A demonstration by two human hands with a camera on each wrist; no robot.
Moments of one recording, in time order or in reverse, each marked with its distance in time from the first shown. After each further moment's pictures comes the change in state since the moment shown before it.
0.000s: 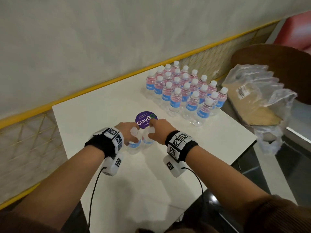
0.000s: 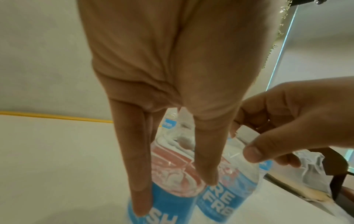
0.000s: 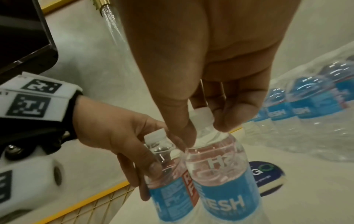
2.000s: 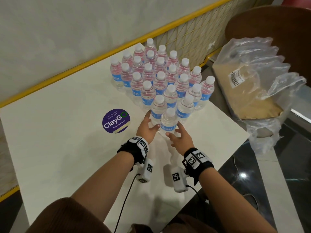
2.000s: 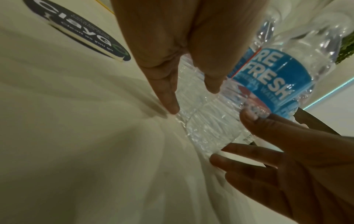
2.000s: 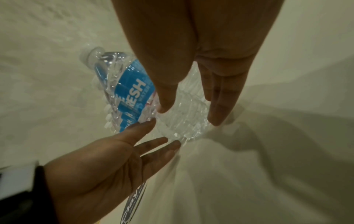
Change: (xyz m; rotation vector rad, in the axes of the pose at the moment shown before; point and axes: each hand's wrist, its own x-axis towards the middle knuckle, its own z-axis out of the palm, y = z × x) left_hand 0.165 0.136 0.139 -0.735 0.200 0.093; right_hand 0.018 0.219 0.036 0.917 0.249 0.487
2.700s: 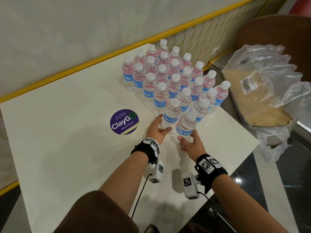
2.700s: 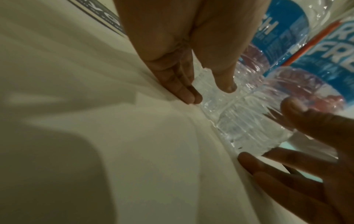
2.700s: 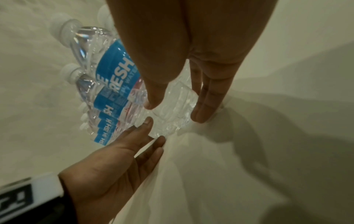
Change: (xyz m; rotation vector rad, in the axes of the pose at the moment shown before) left_hand 0.018 -0.016 0.001 -0.022 0.009 0.051; right_hand 0.012 0.017 0.008 0.079 0.045 0.015
